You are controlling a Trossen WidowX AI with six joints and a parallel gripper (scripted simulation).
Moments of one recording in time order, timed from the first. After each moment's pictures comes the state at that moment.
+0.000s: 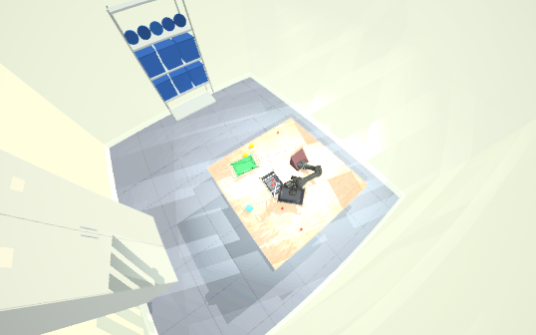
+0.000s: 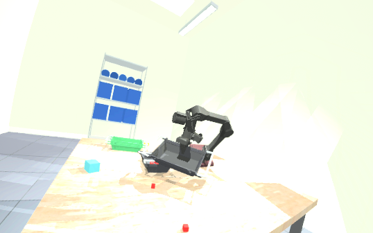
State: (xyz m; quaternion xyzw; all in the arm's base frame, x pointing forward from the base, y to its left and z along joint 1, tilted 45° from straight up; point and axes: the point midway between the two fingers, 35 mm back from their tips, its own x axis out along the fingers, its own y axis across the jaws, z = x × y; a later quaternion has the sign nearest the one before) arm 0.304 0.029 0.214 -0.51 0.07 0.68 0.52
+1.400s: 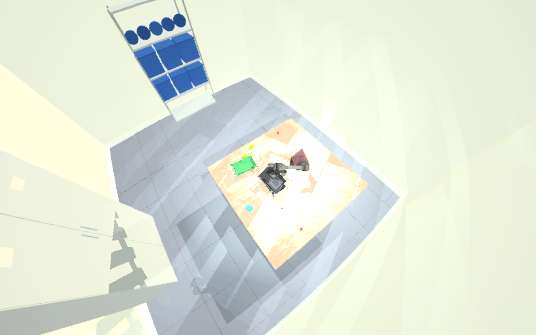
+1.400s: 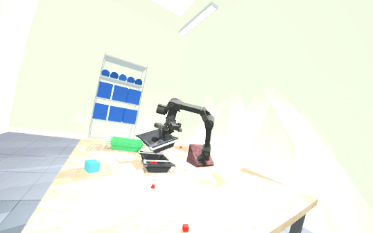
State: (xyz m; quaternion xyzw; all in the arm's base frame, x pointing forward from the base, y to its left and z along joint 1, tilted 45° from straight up) arm 0.323 -0.129 0.106 -0.32 0.28 0.63 0.66
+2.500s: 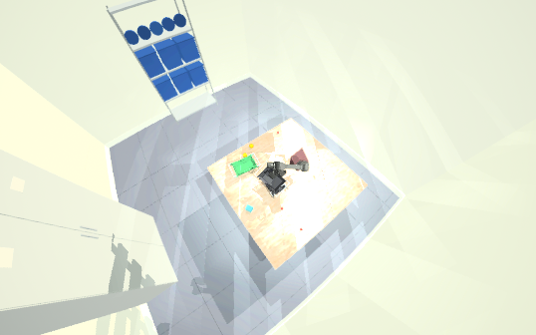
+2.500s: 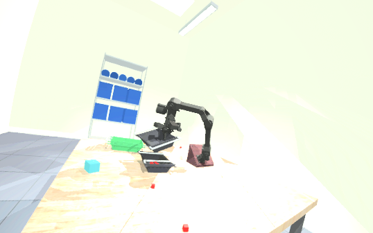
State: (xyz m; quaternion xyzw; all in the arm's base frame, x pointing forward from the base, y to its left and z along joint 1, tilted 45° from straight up) arm 0.322 -0.135 0.101 -0.32 0.28 0.63 0.66
